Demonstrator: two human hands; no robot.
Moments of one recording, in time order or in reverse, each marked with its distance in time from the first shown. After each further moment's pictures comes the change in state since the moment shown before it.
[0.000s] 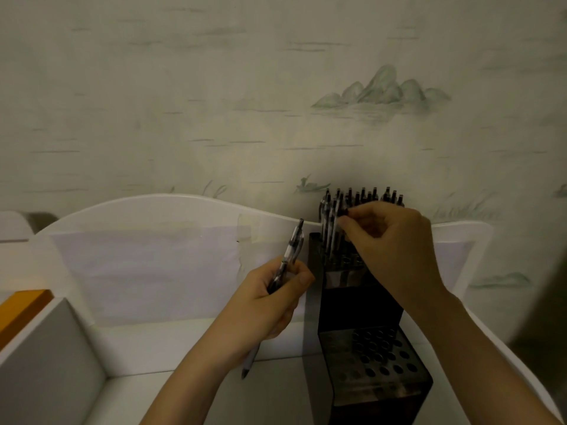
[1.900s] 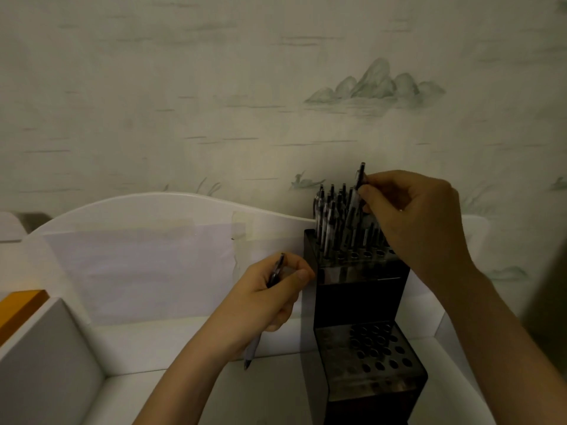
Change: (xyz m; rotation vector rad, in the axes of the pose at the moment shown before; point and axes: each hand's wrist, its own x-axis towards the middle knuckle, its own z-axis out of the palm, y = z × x) left_hand 0.004 0.007 0.007 0.048 -0.004 -0.028; right_hand 0.020 -0.007 -0.030 0.002 0.074 -0.065
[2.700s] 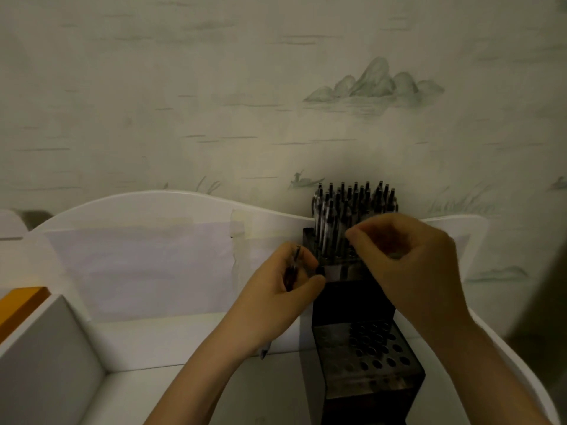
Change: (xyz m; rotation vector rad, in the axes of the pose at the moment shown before) left_hand 0.005 -0.002 0.017 0.221 0.072 0.100; right_hand -0.052 -0.001 -0.003 0.065 -0.070 0.044
